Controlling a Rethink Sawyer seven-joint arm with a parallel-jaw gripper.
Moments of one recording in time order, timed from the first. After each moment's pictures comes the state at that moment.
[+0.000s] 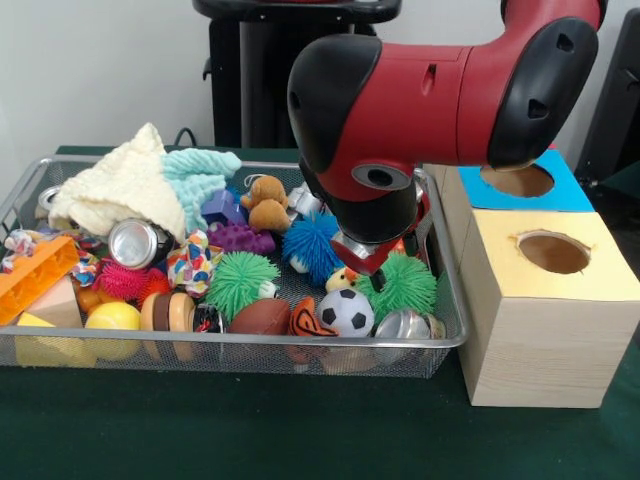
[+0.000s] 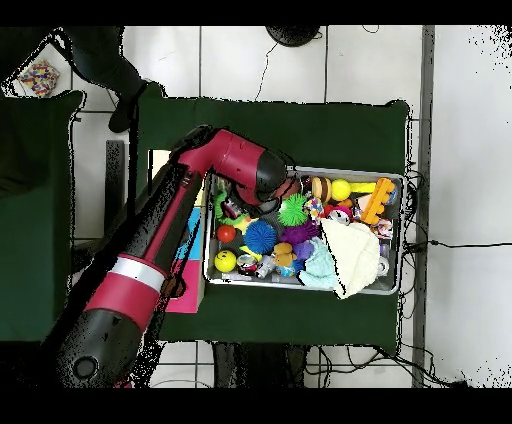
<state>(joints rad) 0.27 0.32 -1.08 0.63 -1.60 -1.44 3.69</state>
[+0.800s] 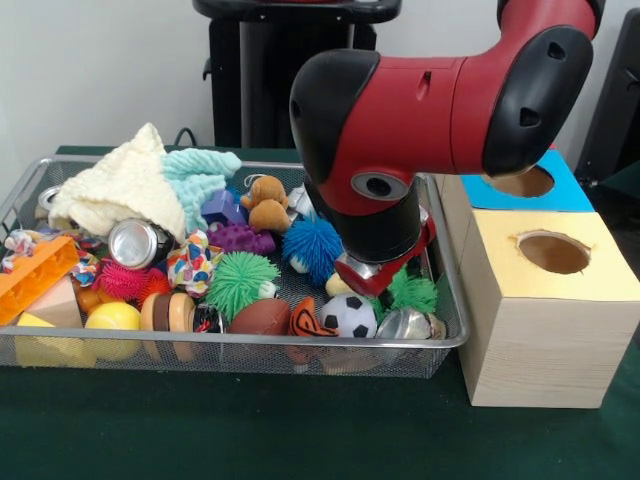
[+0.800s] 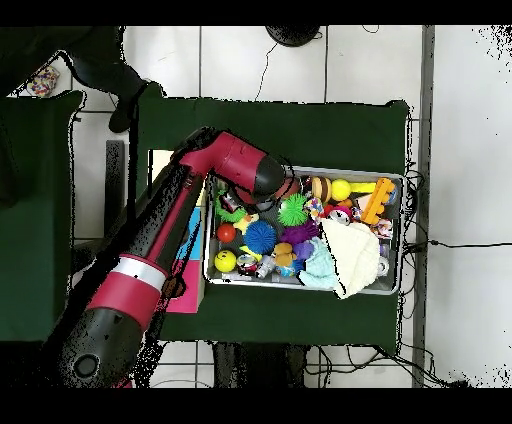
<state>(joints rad) 0.27 0.33 -1.08 0.63 -1.53 -1.32 3.69</state>
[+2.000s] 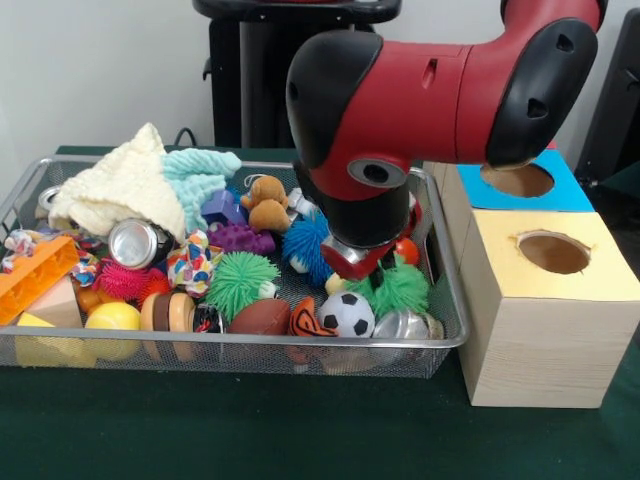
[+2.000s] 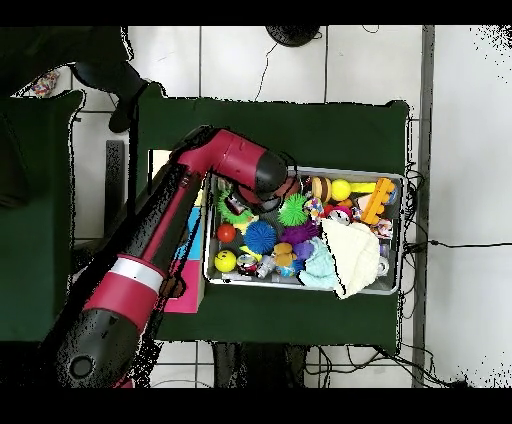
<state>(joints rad) 0.27 0.33 -1.11 0.64 -1.62 -1.37 3.69</state>
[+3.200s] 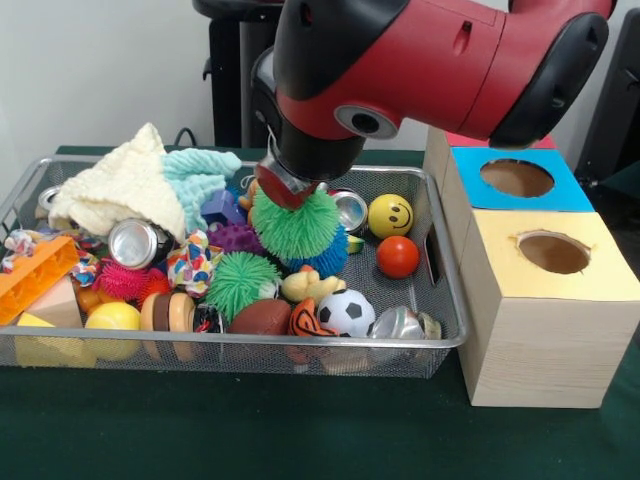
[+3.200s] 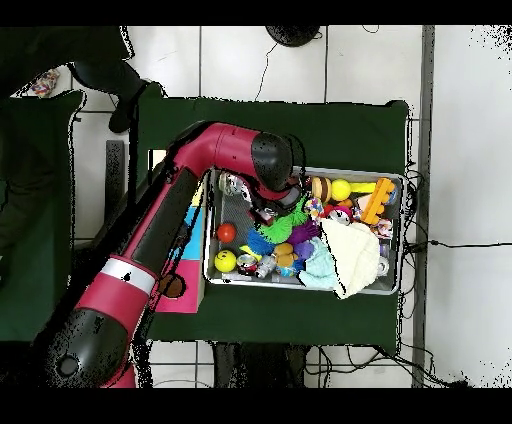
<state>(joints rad) 0.27 0.36 -1.22 0.65 -1.89 -1.52 3.69</state>
